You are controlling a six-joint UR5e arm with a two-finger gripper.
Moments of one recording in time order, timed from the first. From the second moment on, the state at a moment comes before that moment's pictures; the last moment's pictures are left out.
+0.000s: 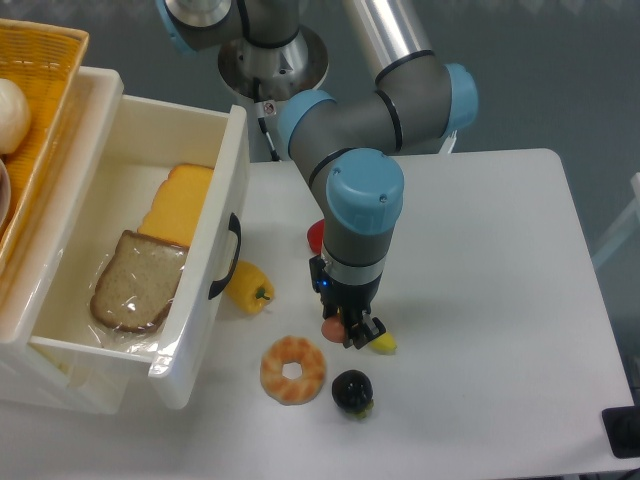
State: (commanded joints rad) arm 2.42 -1.99 -1.48 -1.13 1.47 1.42
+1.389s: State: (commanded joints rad) arm 2.43 -1.78 -1.48 -1.24 1.39 1.32
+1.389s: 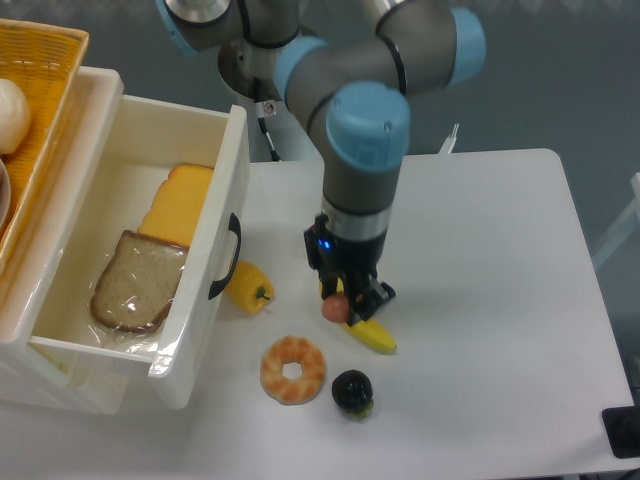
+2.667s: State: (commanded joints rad) arm 2.23 -1.60 -1.56 -1.35 1.27 1.34
